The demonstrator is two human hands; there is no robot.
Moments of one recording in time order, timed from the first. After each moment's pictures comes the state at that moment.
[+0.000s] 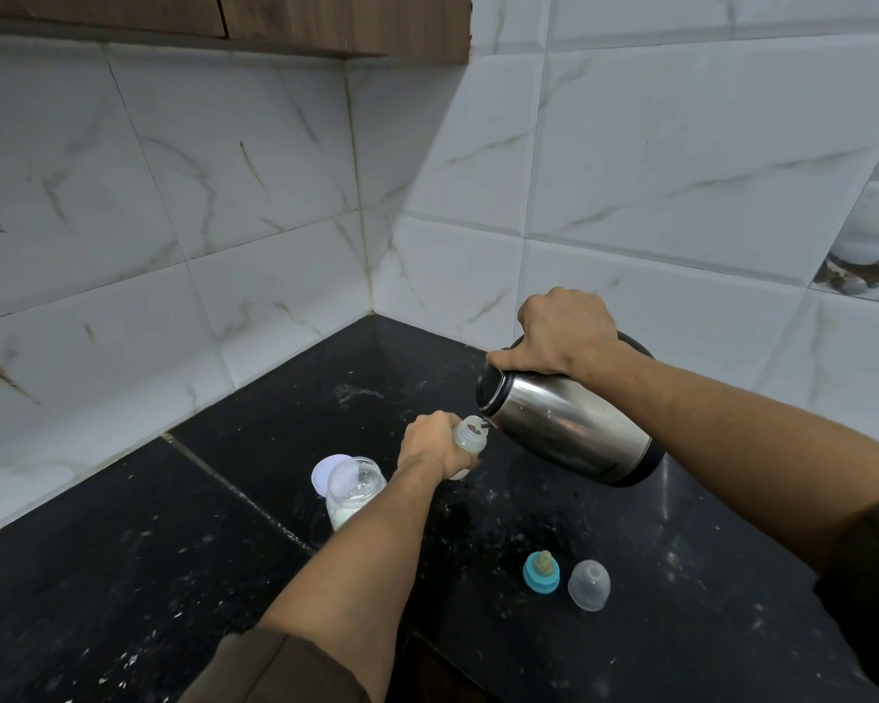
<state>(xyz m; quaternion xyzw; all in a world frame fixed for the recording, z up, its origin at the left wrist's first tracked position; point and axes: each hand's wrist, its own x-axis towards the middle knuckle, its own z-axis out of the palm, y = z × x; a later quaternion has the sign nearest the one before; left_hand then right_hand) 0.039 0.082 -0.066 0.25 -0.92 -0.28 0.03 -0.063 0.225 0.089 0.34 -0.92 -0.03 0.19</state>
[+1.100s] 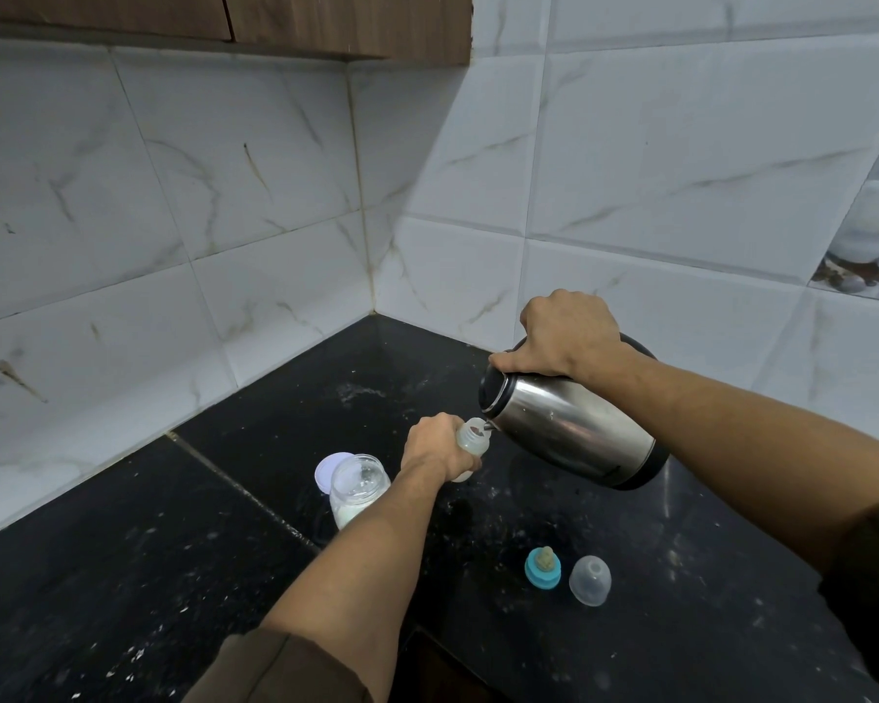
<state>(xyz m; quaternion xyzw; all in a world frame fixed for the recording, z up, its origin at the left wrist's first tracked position) 0.044 0.086 -0.067 0.25 -0.93 -0.28 0.02 -0.057 0.228 0.088 0.35 -0.92 -0.03 0.19</state>
